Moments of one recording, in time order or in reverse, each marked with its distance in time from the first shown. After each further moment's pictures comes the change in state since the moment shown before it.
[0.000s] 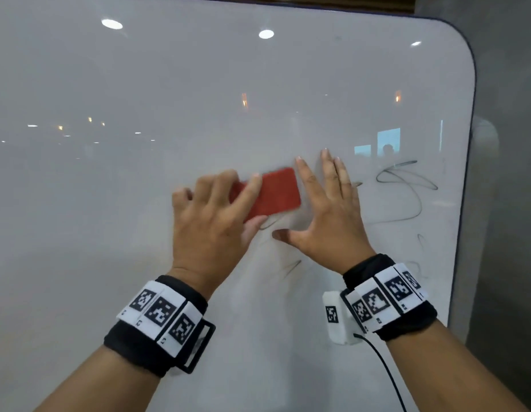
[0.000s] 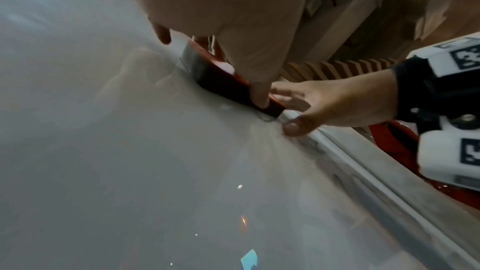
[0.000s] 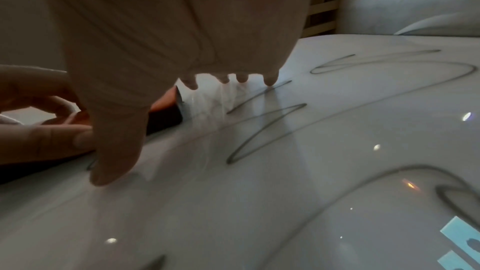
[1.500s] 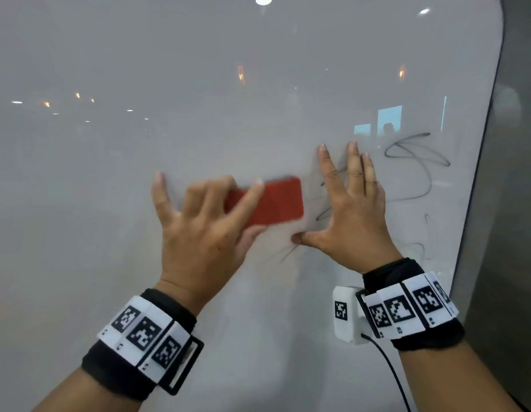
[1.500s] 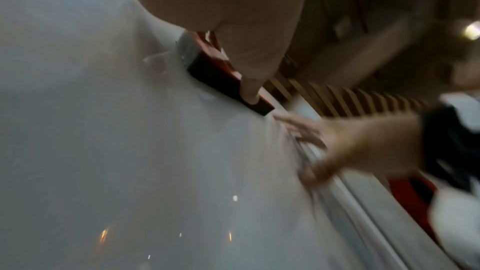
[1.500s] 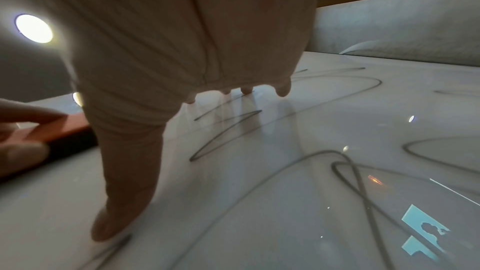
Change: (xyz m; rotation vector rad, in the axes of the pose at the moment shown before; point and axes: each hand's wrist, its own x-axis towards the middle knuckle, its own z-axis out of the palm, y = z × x) left_hand -0.034 0.007 0.003 -0.010 -0.062 0.037; right_hand -0.023 0.018 -0.001 -0.058 -0.156 0.164
